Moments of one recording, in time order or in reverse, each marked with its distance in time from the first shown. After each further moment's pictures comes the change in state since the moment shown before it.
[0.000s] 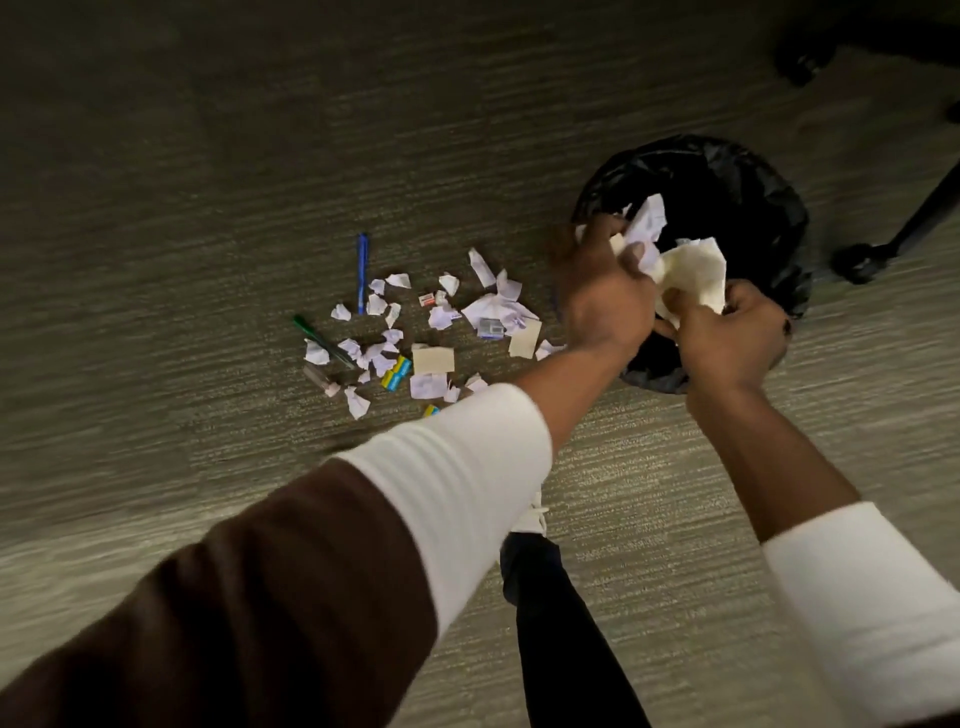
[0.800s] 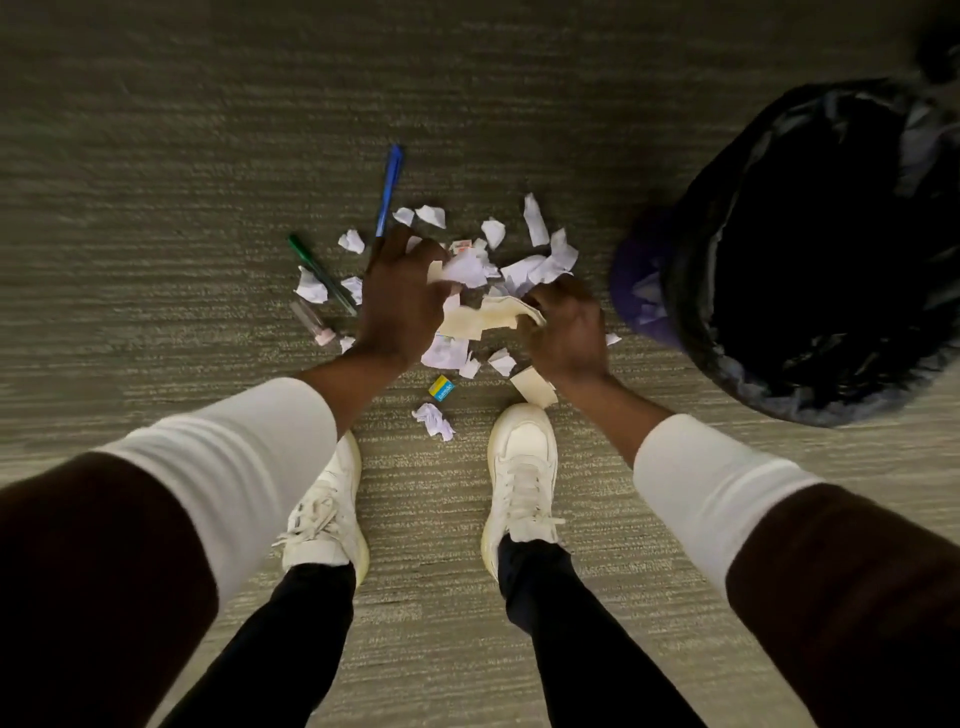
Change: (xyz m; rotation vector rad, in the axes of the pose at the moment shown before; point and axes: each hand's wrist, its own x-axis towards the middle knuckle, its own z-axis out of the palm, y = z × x) left_hand 0.058 -0.274 -0.137 0.520 0.051 0.155; right_hand -0.056 0.112 0.196 -0.802 -0.570 -0.820
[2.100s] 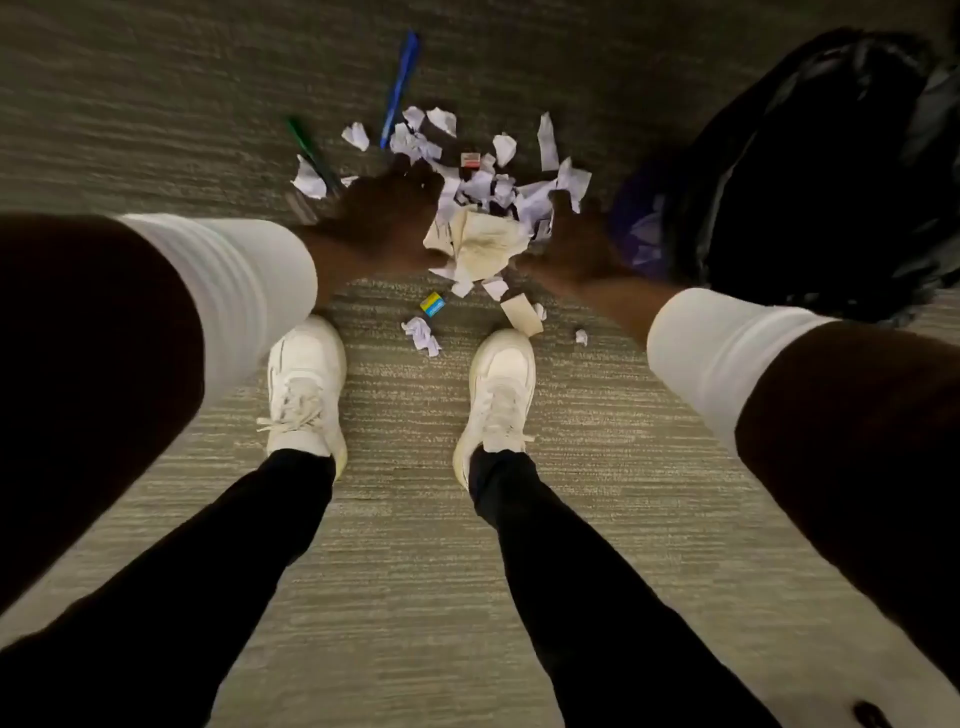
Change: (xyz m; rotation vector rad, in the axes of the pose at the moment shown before) left_hand -0.005 -0.028 -0.013 0.425 -0.493 0.168; right_hand 0.020 0.006 -0.011 -0.115 -0.443 0.210
